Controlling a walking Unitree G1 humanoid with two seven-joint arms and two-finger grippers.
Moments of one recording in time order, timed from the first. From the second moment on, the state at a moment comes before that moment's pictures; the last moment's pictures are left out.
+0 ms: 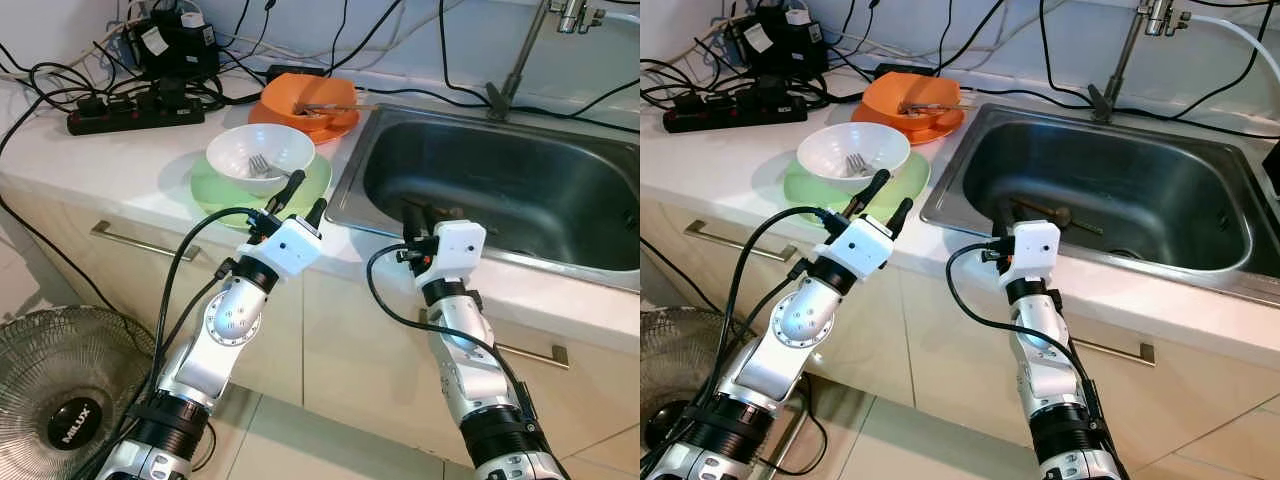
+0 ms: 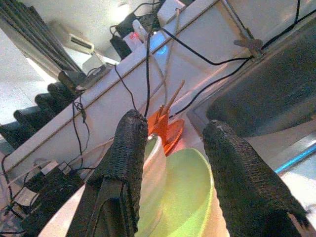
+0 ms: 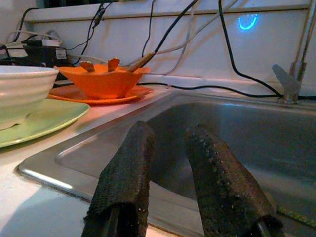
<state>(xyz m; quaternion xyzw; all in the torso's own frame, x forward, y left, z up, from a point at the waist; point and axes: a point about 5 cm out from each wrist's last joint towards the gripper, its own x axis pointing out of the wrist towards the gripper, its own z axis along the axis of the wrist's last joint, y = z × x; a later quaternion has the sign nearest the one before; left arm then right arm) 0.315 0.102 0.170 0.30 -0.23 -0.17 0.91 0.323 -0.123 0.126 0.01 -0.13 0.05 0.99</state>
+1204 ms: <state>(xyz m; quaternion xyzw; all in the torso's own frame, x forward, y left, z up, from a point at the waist) 0.360 0.103 0.178 0.32 -0.18 -0.14 0.92 0.324 -0.123 0.126 0.02 -0.13 0.05 0.99</state>
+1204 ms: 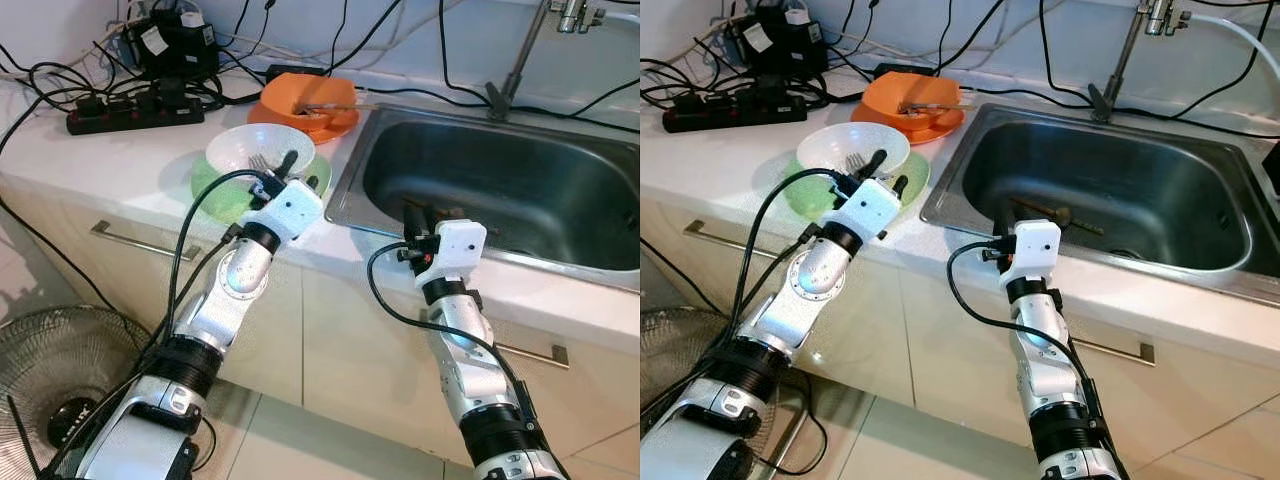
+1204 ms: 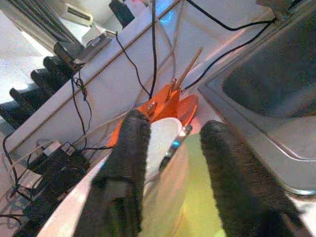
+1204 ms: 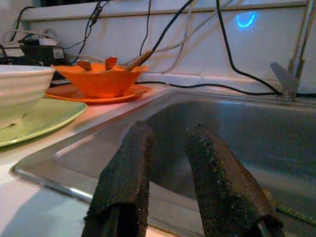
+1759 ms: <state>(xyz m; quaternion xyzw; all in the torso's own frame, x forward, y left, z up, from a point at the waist) 0.361 0.103 0.178 0.33 -0.18 -0.14 0.92 0.327 -0.121 0.129 0.02 -0.13 0.05 0.99</state>
